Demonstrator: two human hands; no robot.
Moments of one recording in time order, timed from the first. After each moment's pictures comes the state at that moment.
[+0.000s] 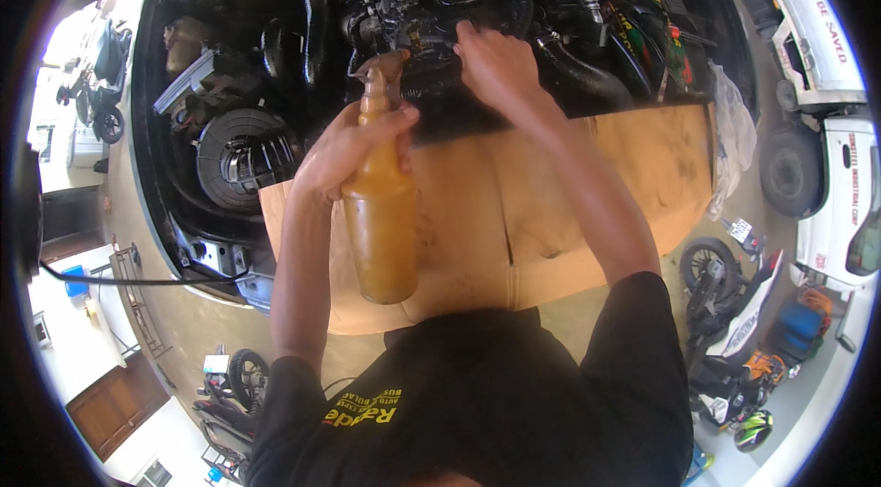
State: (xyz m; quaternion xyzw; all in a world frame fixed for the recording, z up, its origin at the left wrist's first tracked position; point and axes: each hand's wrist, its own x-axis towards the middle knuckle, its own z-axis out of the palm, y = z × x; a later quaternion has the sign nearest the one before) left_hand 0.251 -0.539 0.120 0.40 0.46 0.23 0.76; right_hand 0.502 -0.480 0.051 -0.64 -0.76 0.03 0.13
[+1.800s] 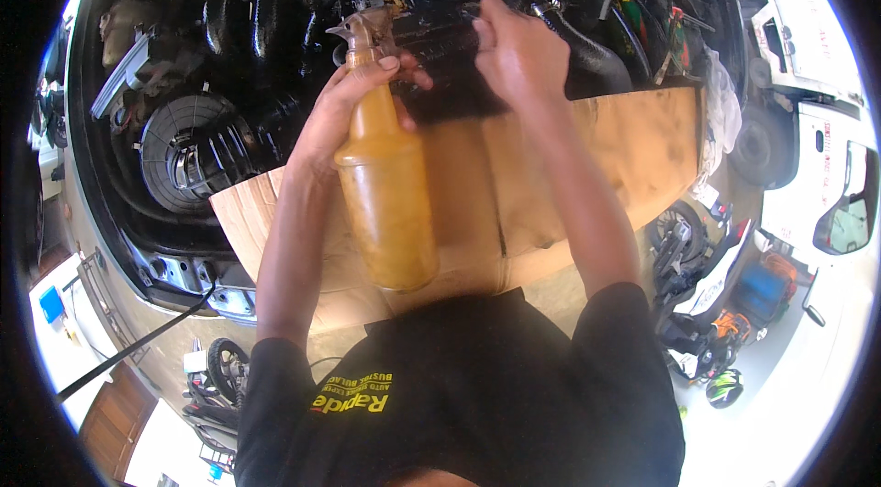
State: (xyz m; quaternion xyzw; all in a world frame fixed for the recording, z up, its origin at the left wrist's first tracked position) left_hand 0.261 -0.512 0.051 0.29 0.36 0.34 0.82; right_hand 0.504 -0.501 0.040 -0.71 -0.68 0.00 0.18
